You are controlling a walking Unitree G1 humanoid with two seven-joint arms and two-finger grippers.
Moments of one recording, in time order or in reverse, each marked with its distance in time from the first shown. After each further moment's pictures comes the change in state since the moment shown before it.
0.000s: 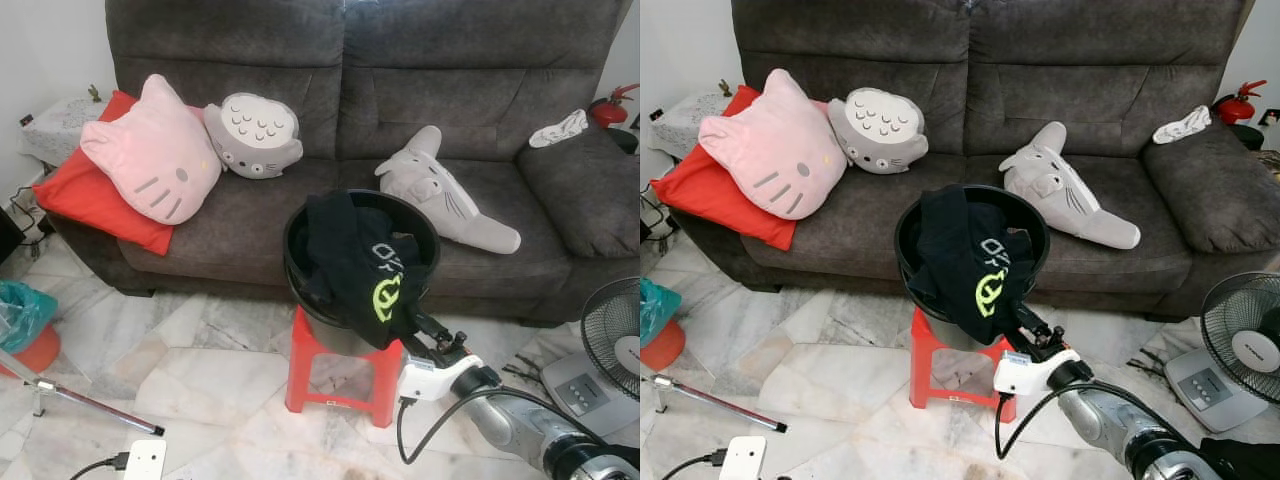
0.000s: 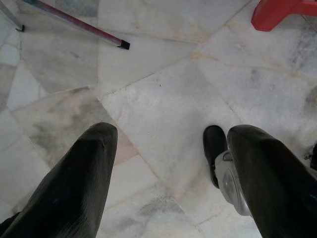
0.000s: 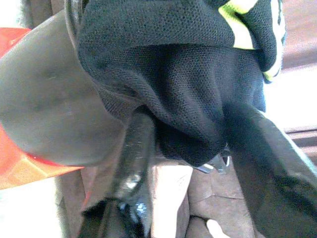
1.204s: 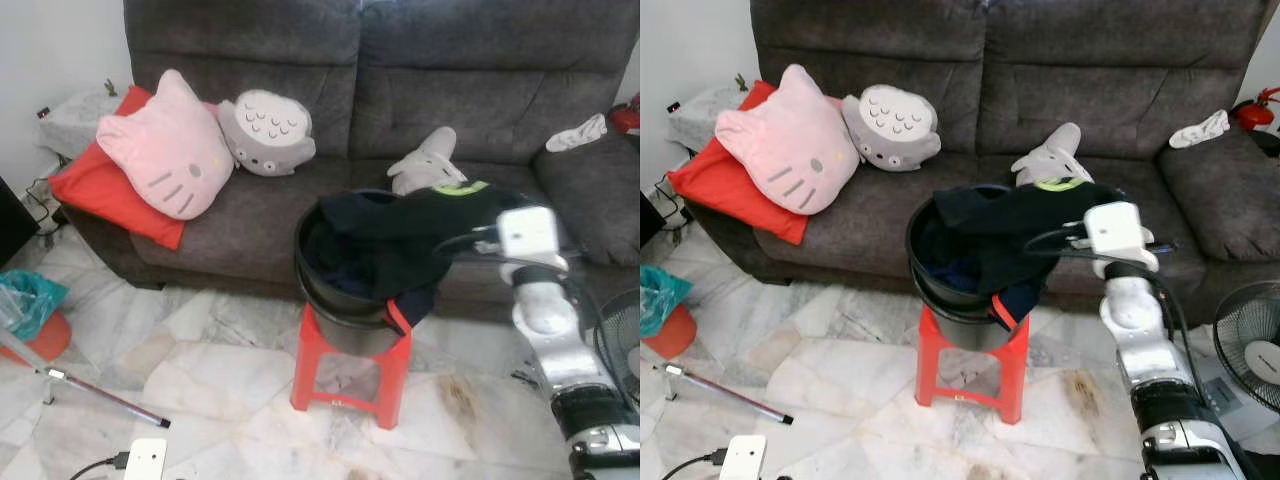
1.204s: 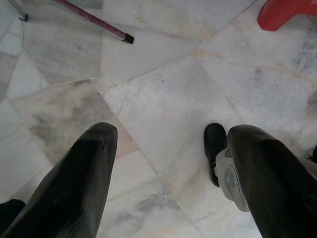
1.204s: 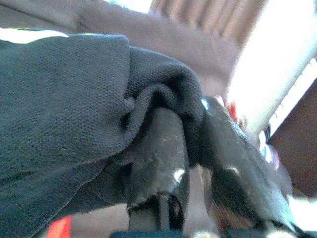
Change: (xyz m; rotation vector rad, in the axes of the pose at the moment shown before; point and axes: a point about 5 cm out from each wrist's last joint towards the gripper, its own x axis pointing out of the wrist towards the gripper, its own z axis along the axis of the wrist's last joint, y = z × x) left arm 0.000 0.000 0.001 -0.004 -0.002 -0.001; right arm 0.008 -0.119 -0.059 0.948 0.443 -0.662
